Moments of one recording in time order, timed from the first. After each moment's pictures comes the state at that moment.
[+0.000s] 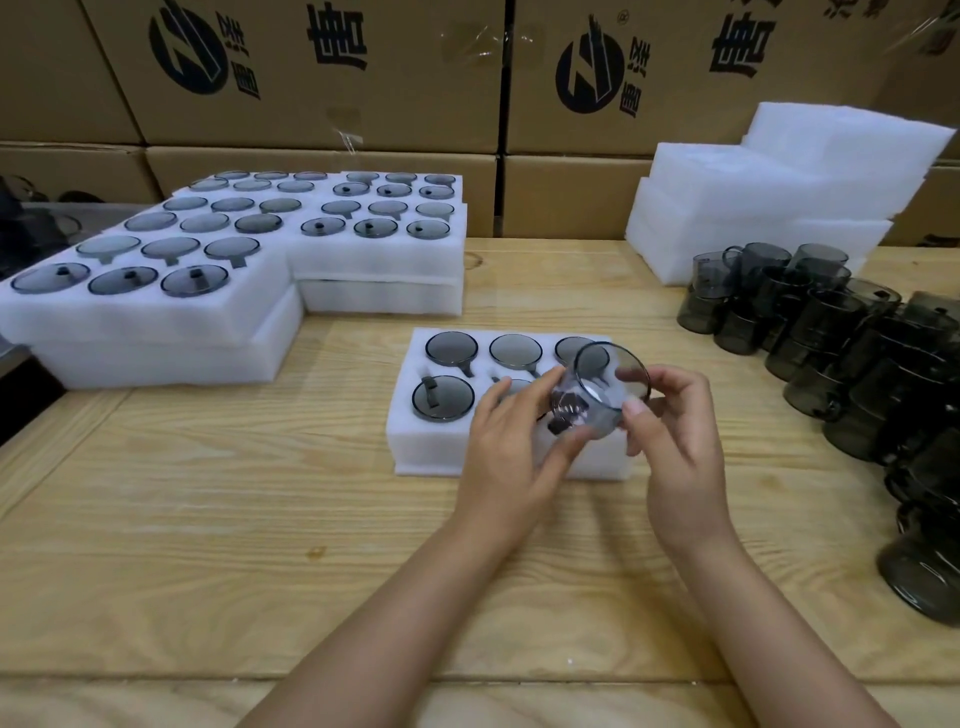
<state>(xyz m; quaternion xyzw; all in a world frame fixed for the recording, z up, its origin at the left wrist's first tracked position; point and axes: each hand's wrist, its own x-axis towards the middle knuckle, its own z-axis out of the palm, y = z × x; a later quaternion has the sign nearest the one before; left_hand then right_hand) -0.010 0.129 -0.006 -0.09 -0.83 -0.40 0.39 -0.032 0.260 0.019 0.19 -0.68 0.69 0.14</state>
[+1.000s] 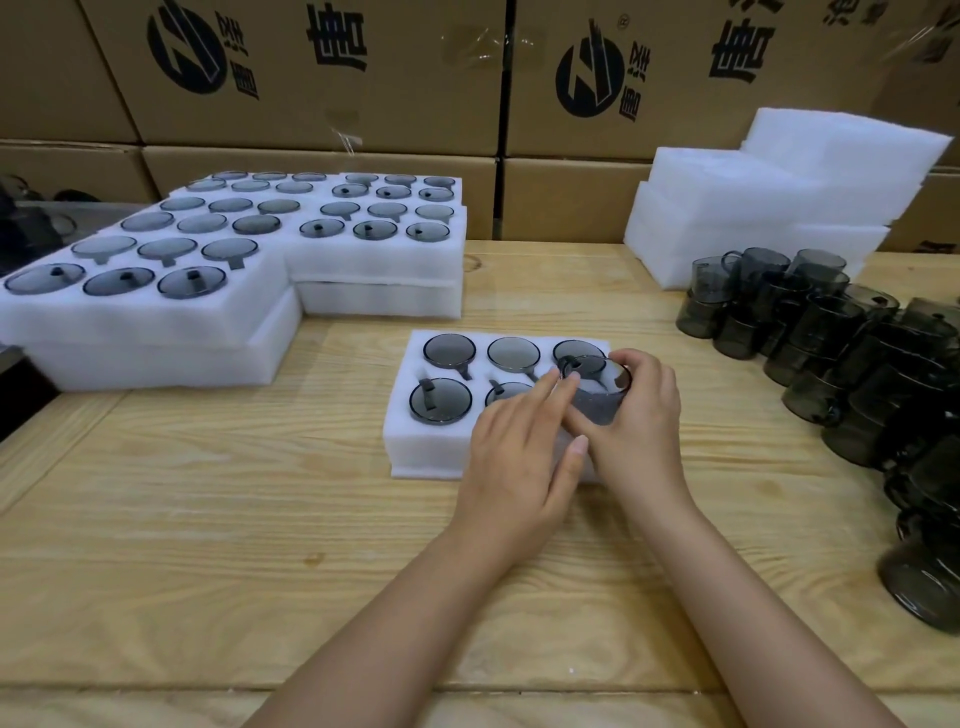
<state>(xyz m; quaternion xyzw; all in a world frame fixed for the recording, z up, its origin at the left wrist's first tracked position) -0.004 0.128 -0.007 -0.09 -0.91 -0.28 0.30 -0.068 0.236 0.008 0.13 -0.86 0.45 0.23</state>
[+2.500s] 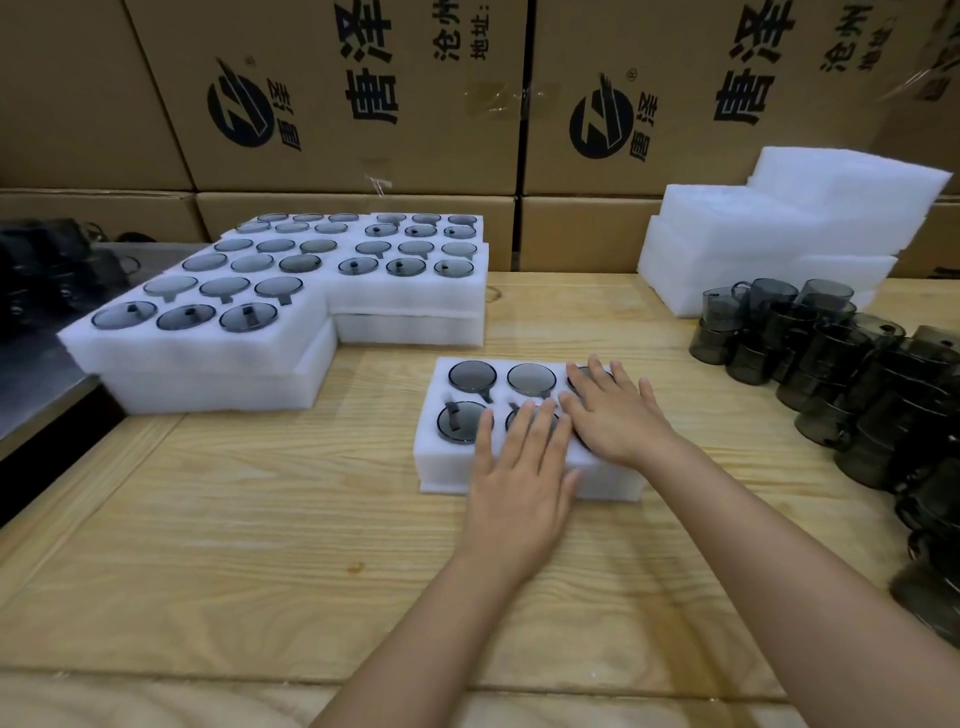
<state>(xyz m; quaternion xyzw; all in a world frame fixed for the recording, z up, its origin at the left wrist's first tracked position) 0.000 0.116 -0.013 -0.01 -0.97 0.00 0.23 -0.127 0.220 0.021 0.20 -0.97 0.13 -0.04</state>
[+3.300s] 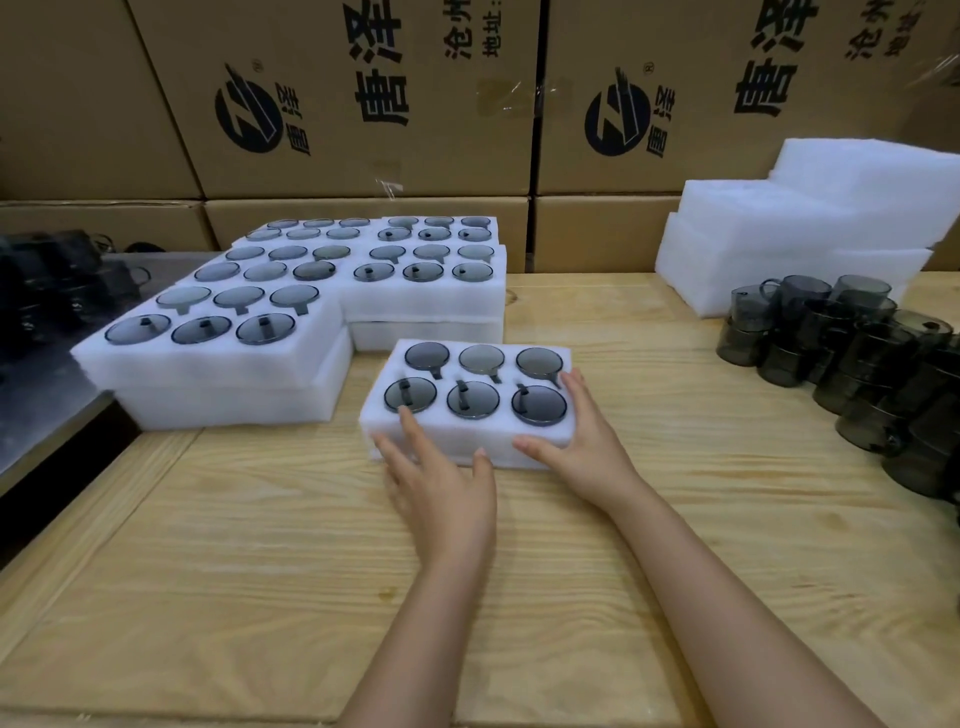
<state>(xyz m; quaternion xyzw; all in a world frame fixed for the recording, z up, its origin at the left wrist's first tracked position) -0.004 0.055 -0.017 0.33 -0.82 -0.40 0.26 -0.103 0.173 -0.020 0.24 -0.82 0.52 -0.01</state>
